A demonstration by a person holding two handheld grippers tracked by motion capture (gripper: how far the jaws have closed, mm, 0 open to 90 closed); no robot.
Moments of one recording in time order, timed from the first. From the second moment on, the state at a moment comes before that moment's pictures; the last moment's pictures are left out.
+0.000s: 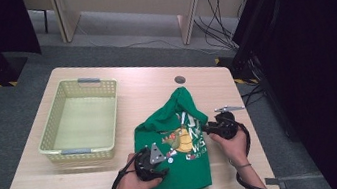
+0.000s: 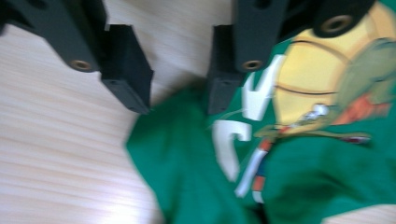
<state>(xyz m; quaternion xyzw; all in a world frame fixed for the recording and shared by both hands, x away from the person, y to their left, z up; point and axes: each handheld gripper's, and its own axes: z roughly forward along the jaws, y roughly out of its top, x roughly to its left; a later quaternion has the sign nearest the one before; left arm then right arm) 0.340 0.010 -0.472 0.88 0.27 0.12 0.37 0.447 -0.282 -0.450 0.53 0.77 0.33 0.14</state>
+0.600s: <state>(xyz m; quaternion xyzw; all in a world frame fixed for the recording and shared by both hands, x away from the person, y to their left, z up) 0.342 0.010 -0.472 0.88 0.26 0.12 0.37 0.452 -0.266 -0.461 0.49 0.79 0.32 0.17</state>
